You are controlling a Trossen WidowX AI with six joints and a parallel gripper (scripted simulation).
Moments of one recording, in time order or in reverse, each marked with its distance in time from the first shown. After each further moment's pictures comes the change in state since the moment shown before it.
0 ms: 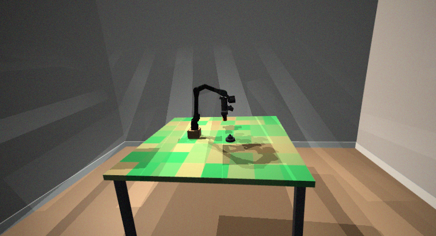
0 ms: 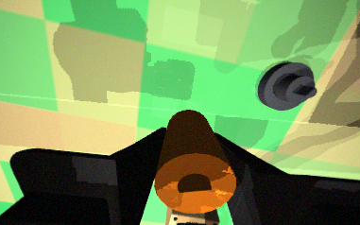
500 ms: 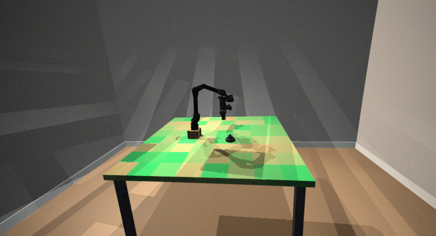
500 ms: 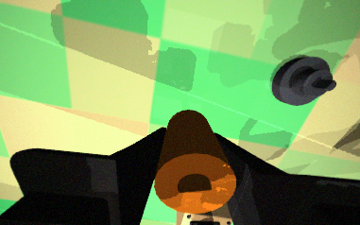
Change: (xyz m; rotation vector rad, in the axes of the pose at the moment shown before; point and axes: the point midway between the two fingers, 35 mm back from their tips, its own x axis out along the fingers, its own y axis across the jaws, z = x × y) arm -0.002 0.025 -0.013 0.006 -0.009 0.007
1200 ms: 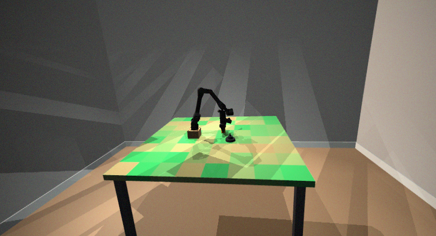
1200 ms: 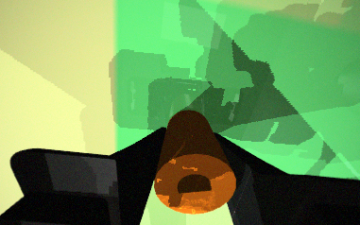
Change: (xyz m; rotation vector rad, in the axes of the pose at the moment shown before) arm 0.129 -0.007 -0.008 0.025 0.008 -0.002
